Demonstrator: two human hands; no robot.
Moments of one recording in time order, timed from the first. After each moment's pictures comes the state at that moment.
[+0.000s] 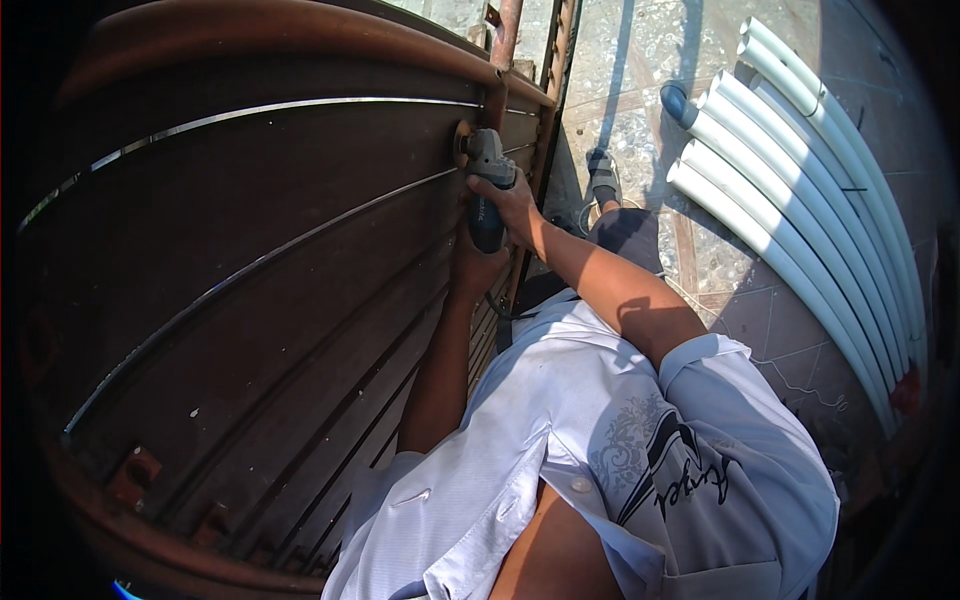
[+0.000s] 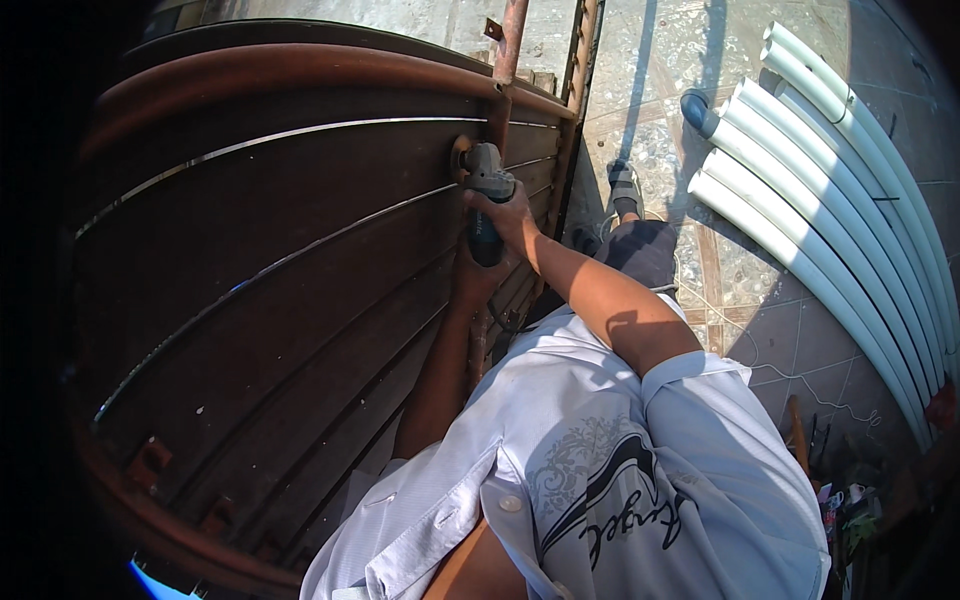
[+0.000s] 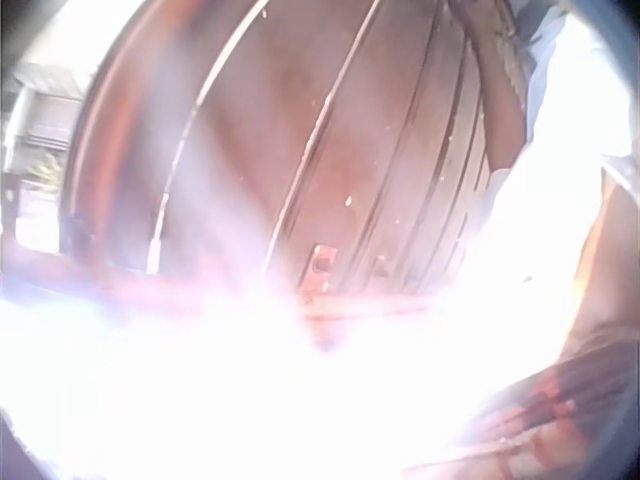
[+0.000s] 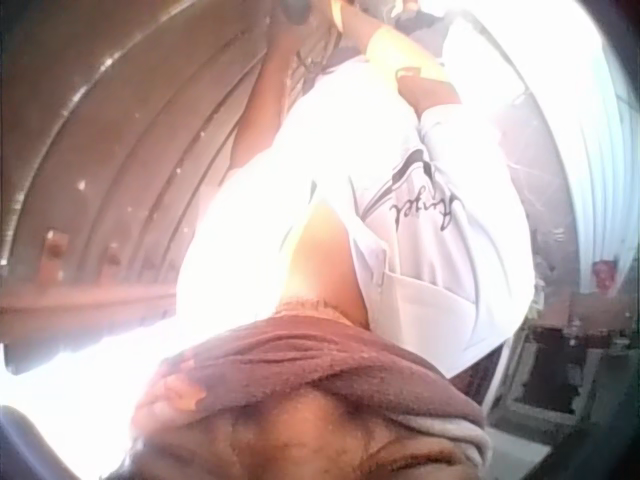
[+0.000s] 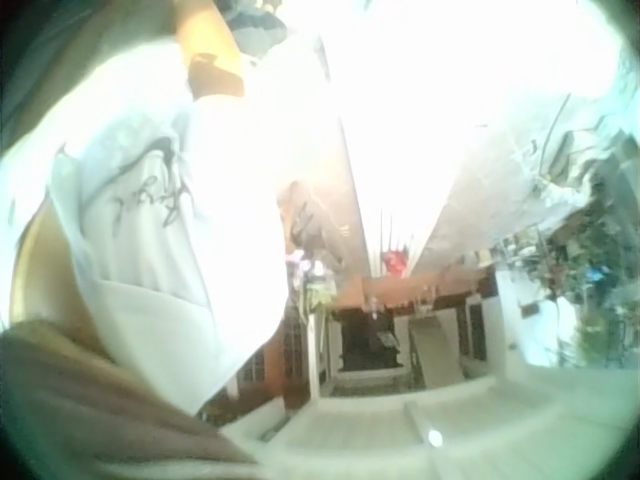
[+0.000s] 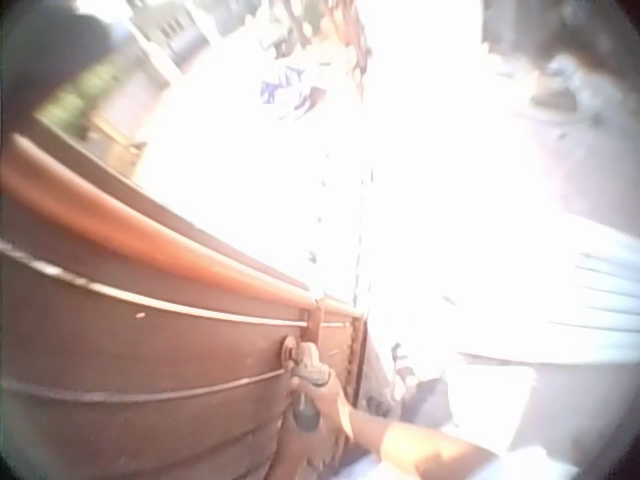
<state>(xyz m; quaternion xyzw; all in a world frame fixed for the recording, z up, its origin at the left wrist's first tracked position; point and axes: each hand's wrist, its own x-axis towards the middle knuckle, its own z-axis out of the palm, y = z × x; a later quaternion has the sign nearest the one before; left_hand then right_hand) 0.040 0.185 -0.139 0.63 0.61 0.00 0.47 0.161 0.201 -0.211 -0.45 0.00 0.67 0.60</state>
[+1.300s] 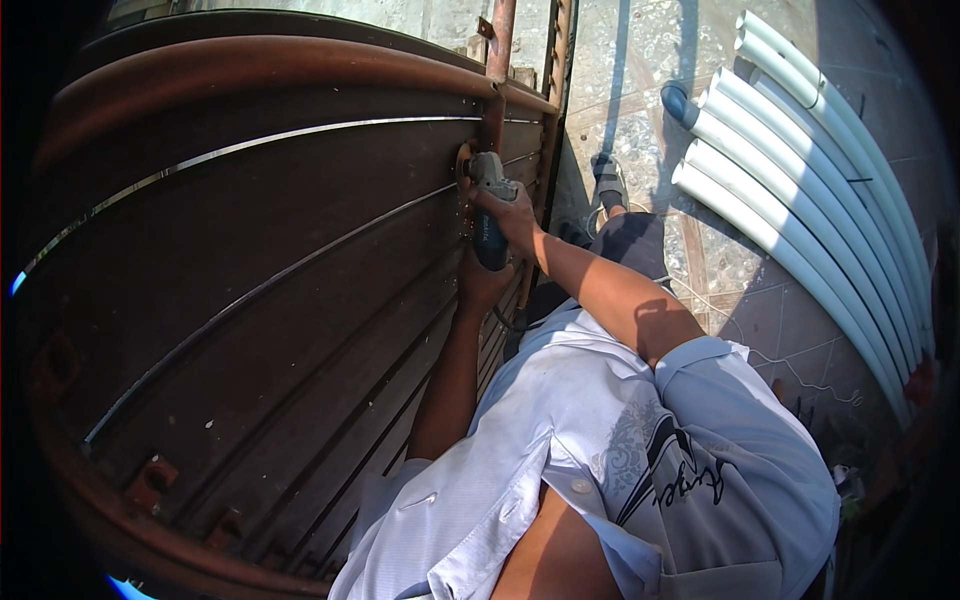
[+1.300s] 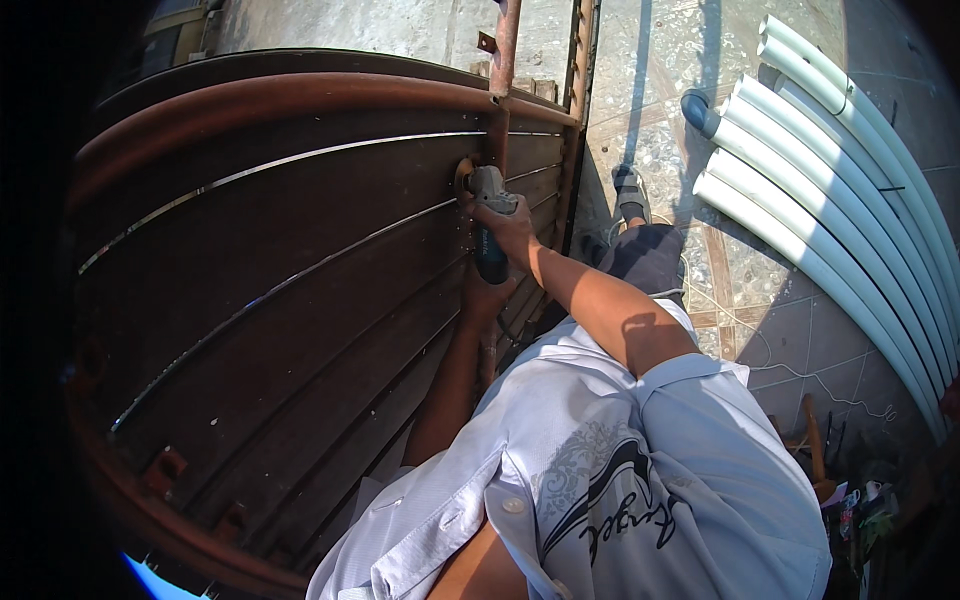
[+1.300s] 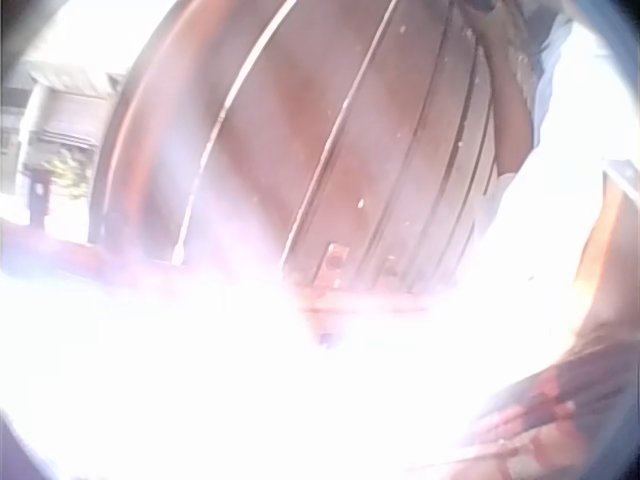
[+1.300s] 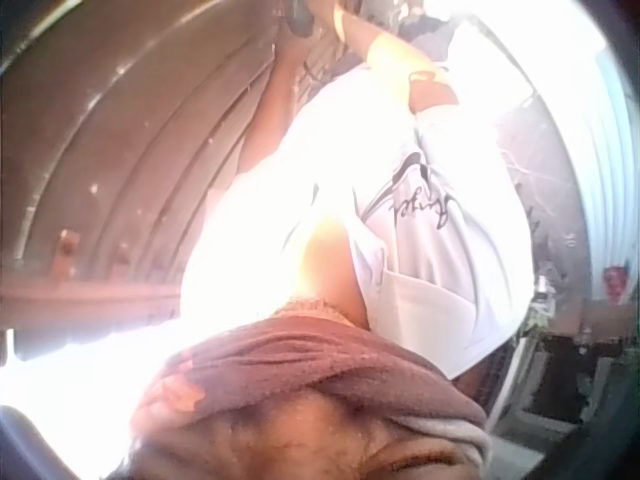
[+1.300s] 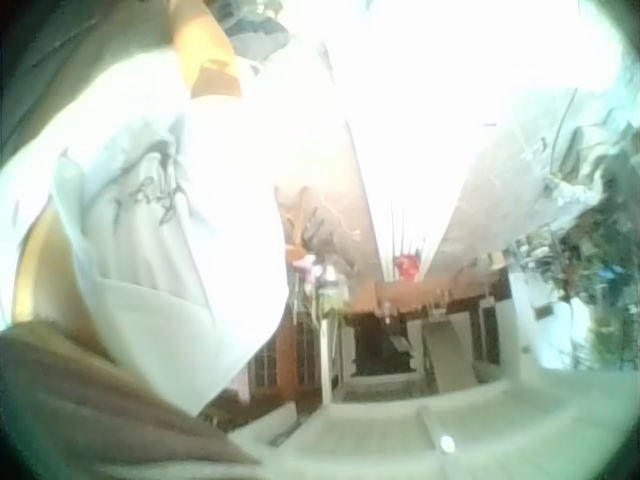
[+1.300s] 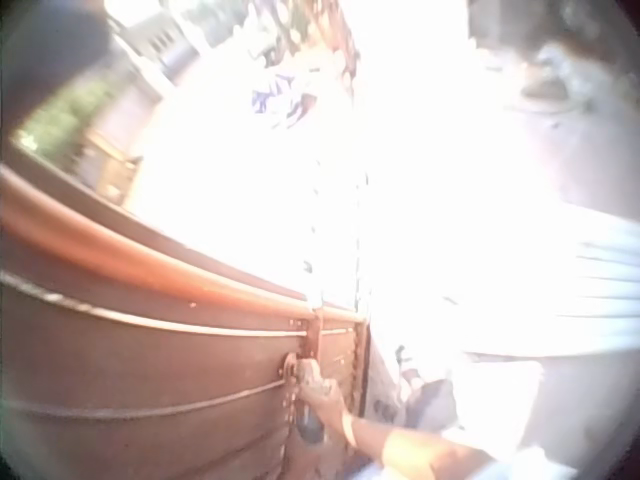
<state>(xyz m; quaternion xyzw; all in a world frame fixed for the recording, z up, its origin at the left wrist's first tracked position) 0.032 0.176 -0.144 0.65 0.63 -0.03 0.42 0.163 0.203 -0.190 -0.44 0.09 0.65 0.61</state>
